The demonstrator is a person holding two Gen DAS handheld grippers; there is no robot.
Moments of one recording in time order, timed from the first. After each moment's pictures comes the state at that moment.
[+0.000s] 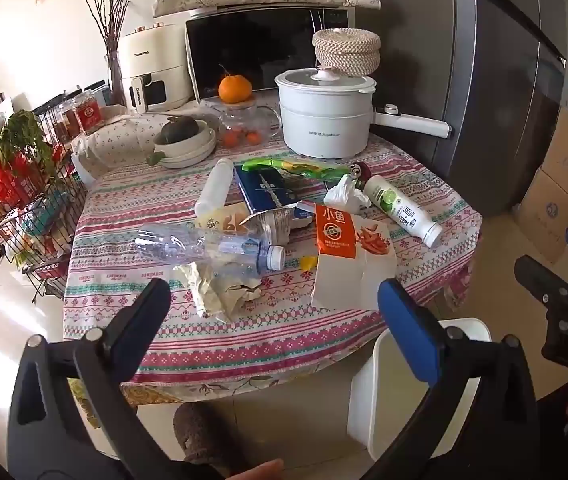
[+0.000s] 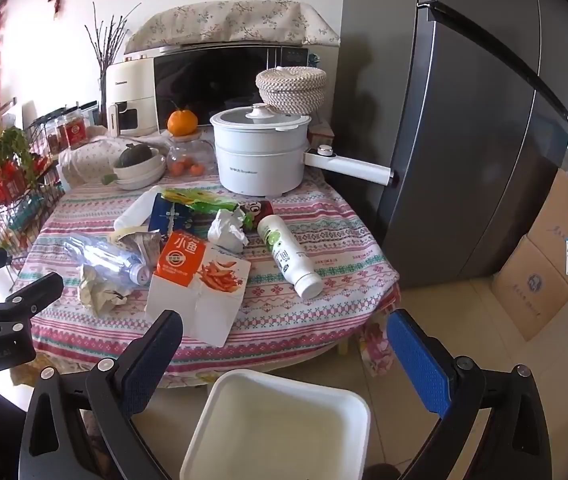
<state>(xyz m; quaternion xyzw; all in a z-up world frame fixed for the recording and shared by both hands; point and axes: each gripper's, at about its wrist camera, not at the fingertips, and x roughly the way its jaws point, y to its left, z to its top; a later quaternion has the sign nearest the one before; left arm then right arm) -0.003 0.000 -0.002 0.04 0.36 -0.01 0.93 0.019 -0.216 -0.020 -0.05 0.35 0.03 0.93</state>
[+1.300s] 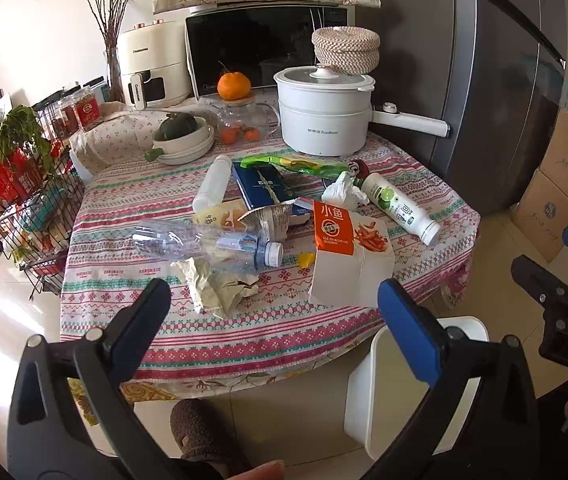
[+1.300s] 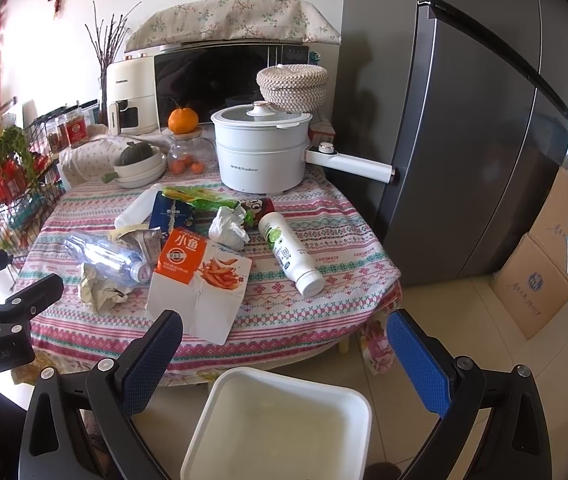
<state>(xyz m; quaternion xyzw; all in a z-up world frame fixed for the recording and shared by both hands) -0.002 0.001 -0.006 0.04 0.36 -0.02 0.93 0.018 -0.220 -0.014 -0.05 0.36 0.04 0.93</state>
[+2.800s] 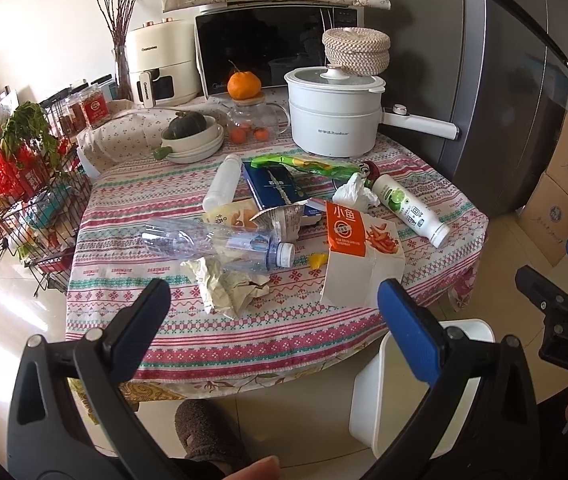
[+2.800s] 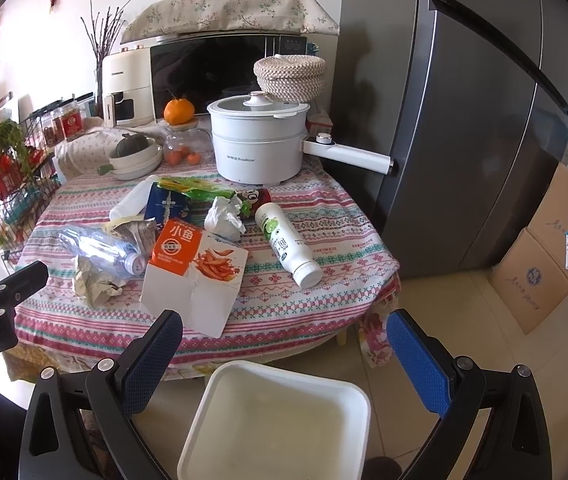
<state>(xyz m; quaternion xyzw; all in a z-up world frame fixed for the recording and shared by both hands) 0.002 0.008 -0.005 0.04 0.36 0.00 0.93 0.018 -0.219 -0.025 -0.05 0.37 0.03 0.93</state>
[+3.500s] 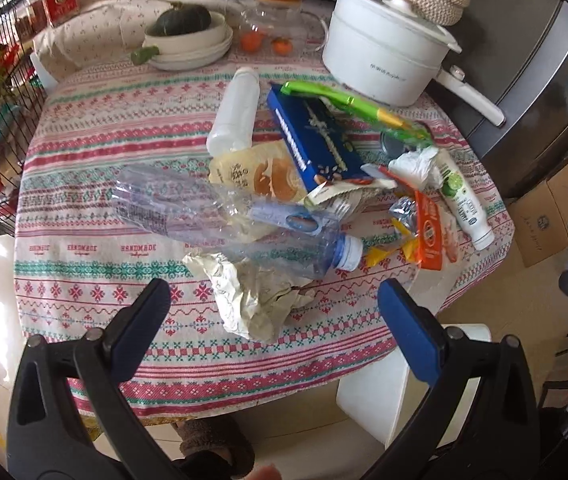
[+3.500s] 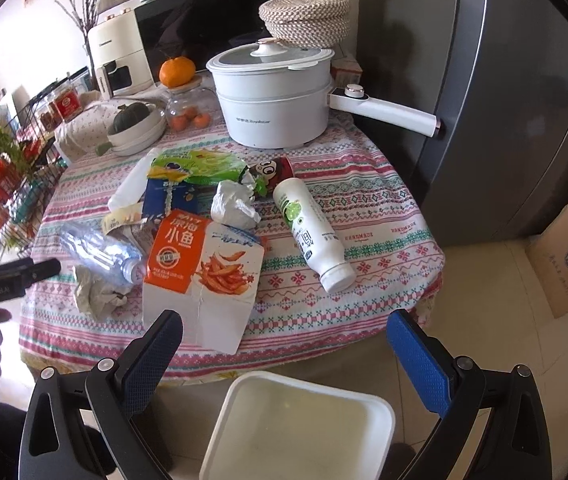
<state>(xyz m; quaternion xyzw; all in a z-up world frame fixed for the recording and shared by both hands) 0.133 0.097 -0.078 -0.06 0.54 -0.05 0.84 0.127 -0.221 -0.038 -0.01 0.48 0.08 0.87</state>
